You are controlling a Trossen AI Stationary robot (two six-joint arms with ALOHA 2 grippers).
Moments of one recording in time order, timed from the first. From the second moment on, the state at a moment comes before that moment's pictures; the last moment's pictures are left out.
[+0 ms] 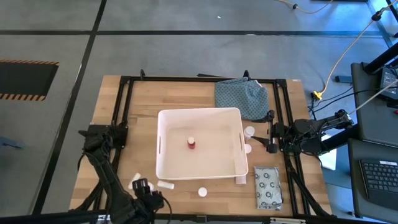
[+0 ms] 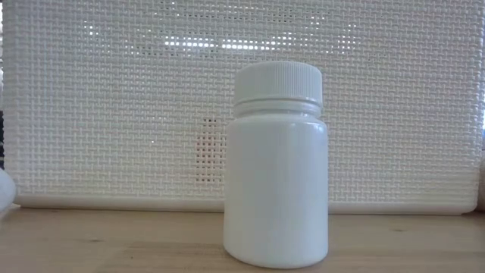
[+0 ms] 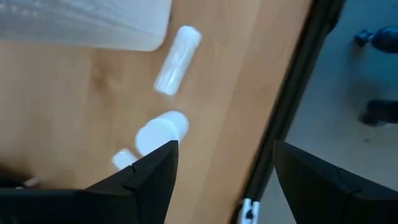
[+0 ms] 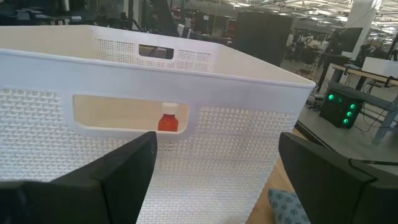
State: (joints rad) left arm -0.95 2.08 2.02 -1.52 -0.21 -1.26; right arm 0.32 0.00 0.04 -0.02 0.40 -0.14
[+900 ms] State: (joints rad) left arm -0.96 2.08 1.97 -1.57 -0.16 -1.26; right arm 0.32 0.00 0.04 -0.02 0.40 -0.14
